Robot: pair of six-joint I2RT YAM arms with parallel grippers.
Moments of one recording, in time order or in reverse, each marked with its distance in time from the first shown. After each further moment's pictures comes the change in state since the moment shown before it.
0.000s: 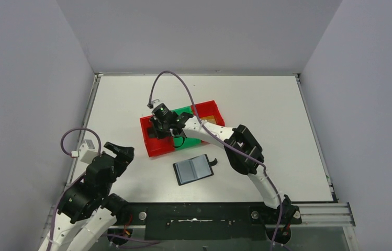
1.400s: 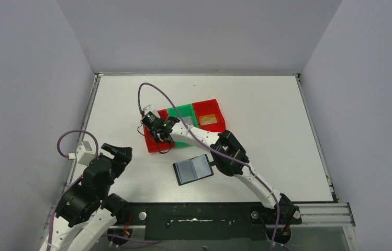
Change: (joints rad) left arm 0.000 -0.038 0.003 -0.010 -0.016 0.000; right arm 0.066 0.242 0.320 -0.226 0.276 -0.126
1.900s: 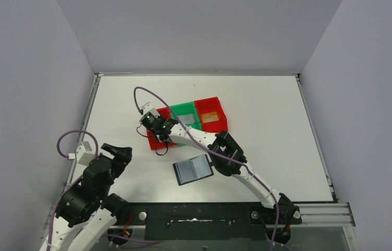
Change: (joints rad) left arm 0.000 -0.003 0.000 0.000 0.000 0.001; right arm 0.000 0.041 0.011 0.091 0.187 -0.125
